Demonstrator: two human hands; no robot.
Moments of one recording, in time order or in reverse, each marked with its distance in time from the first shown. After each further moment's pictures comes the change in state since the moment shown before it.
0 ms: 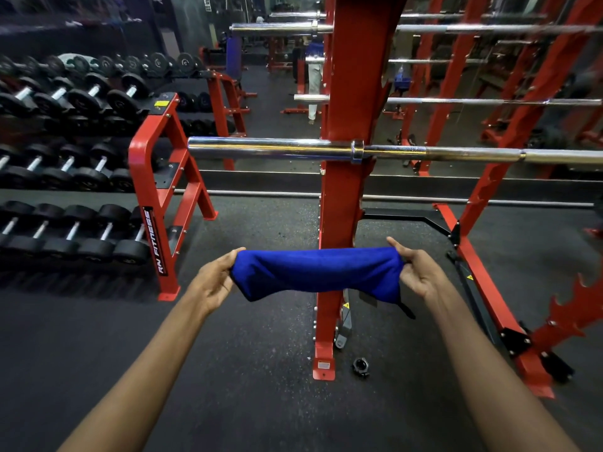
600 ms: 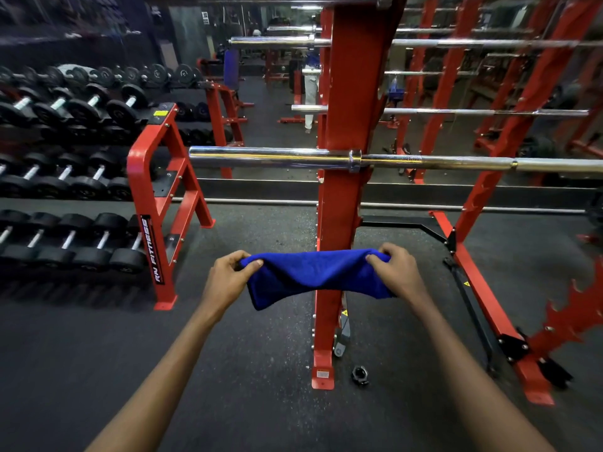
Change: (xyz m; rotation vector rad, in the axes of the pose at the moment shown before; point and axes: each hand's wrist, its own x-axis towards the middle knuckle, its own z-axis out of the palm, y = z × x) left_hand -0.023 0.003 0.013 0.908 0.037 0.464; right_hand -0.031 0.020 0.037 -1.249 0.251 -0.595
